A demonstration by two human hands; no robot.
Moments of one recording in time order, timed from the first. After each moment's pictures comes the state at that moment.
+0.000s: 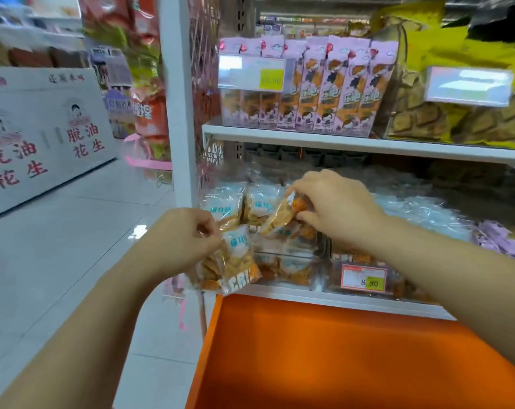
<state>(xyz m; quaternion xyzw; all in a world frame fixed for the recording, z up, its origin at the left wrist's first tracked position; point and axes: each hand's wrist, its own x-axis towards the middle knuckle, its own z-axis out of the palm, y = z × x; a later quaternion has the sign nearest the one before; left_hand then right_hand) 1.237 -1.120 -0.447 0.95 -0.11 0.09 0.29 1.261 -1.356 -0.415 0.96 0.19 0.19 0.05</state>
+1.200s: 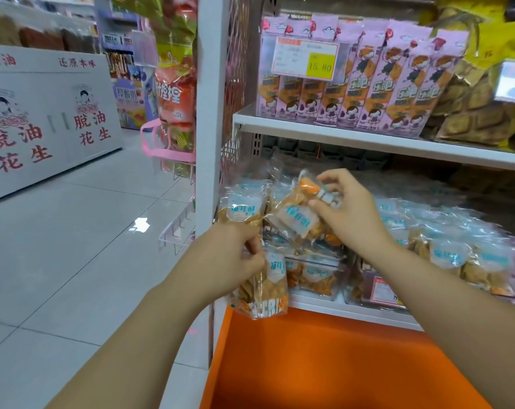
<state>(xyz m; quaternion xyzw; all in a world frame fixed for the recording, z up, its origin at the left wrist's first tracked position) 1.252 -1.128 -0.482 0.94 -0.17 0.09 0.29 1.301 -1.336 -0.461 0.88 0.10 0.22 -0.41</state>
